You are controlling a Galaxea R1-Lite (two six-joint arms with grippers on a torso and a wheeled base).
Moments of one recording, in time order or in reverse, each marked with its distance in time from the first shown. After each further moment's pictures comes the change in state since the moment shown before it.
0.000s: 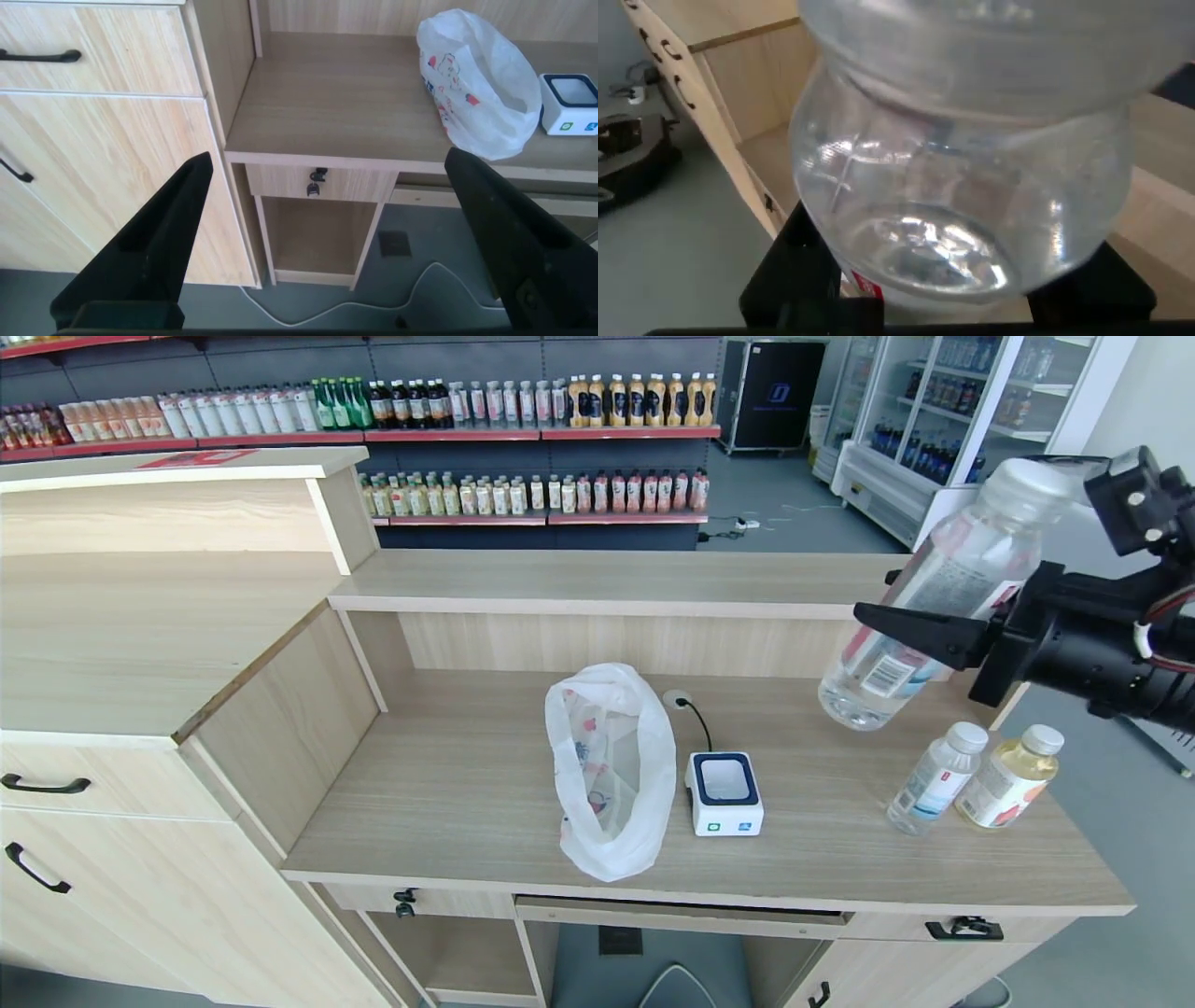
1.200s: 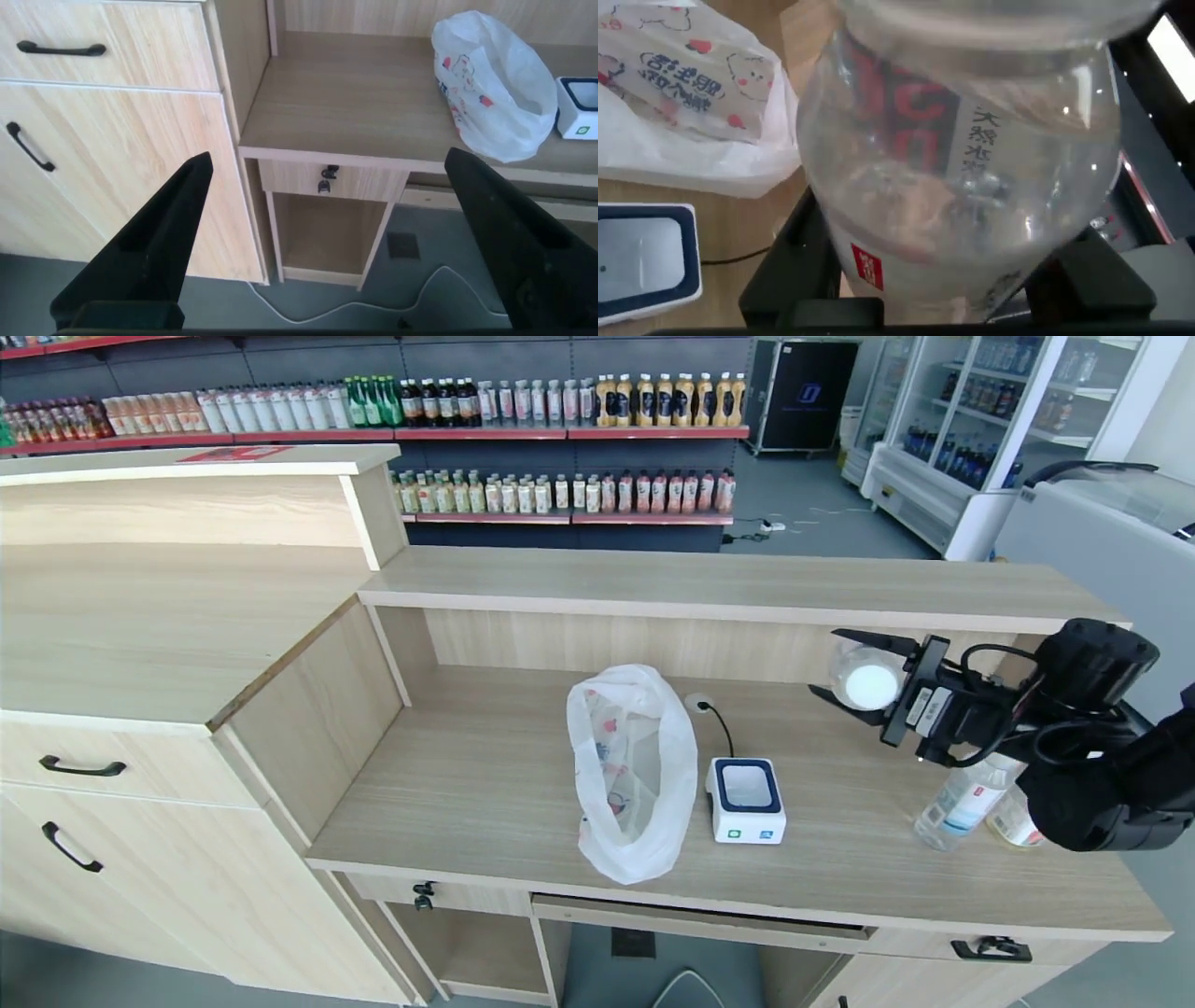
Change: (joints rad) left arm 0.001 0.000 0.000 0.000 0.000 0.000; right arm -0.201 0.591 -0.039 -0.651 0.392 -0.944
